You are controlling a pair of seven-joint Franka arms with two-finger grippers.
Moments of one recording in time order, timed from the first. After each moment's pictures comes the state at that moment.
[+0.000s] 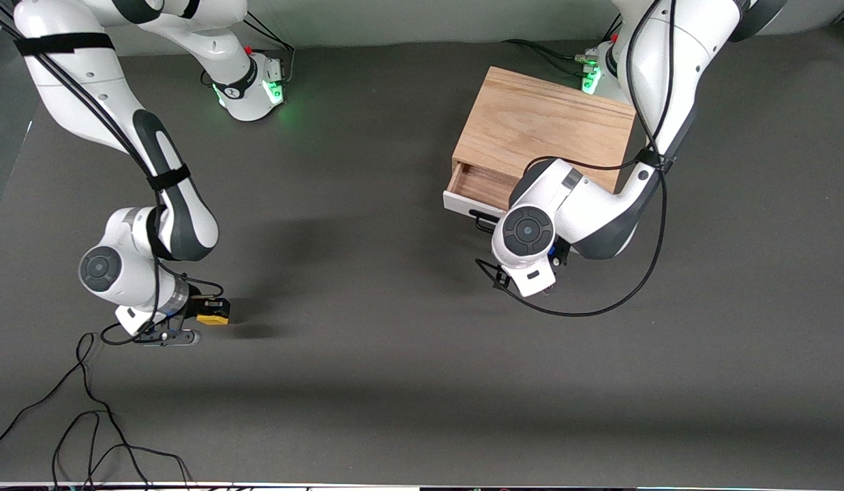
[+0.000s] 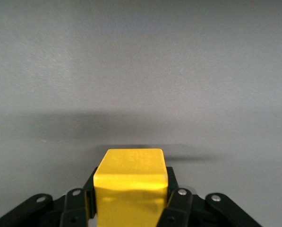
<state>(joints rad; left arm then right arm) -0.20 0.64 -0.46 -1.53 0.20 1.92 -1.91 0.07 0.53 -0.06 -1.85 0.04 2.37 0.01</state>
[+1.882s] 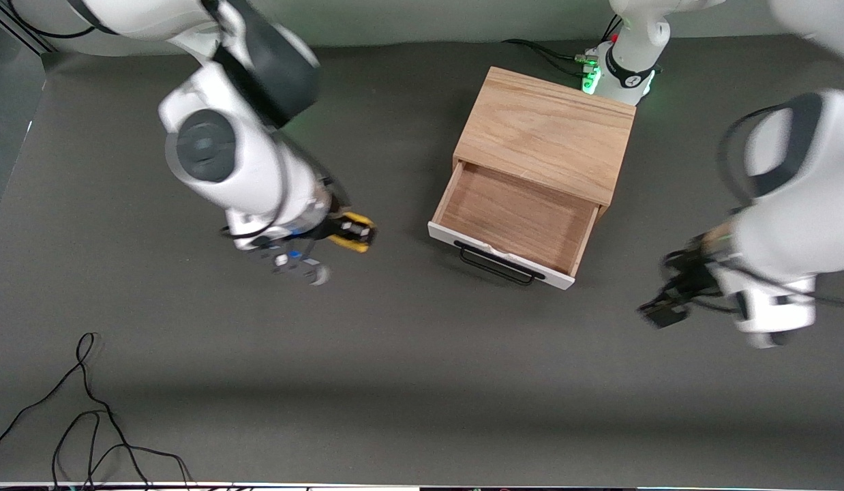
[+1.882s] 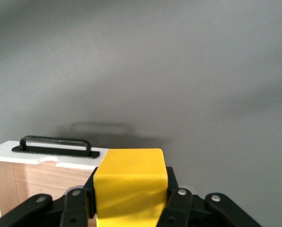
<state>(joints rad) 0.17 0.46 -0.44 -1.13 0.09 1.51 -0.97 0.35 0.56 0.36 -1.13 0.01 1.66 1.07</state>
